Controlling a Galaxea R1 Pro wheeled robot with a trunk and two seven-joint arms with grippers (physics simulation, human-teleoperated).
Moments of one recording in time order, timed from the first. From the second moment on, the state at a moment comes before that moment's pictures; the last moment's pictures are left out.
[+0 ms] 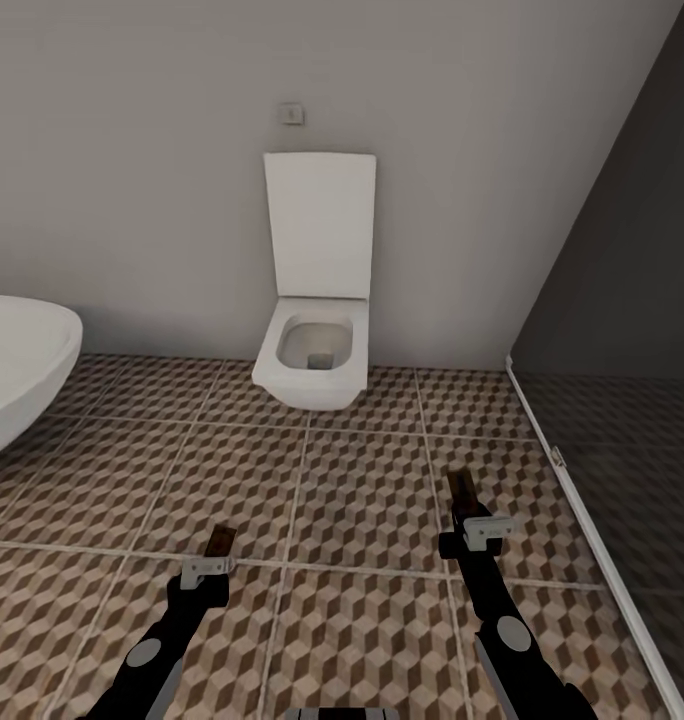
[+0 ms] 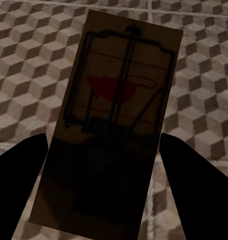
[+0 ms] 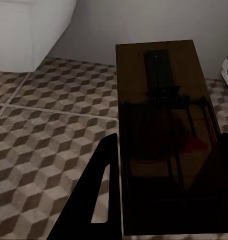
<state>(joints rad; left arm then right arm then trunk) -0.24 0.08 -0.08 -1.00 0.14 -0.02 0.03 -0.27 0.00 0.09 -1.11 0.08 -0.24 -0.12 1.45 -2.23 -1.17</state>
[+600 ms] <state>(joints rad) -0.24 0.08 -0.08 -1.00 0.14 -0.02 0.03 -0.27 0.00 0.09 -1.10 0.08 -0.24 -0.12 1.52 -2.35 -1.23</state>
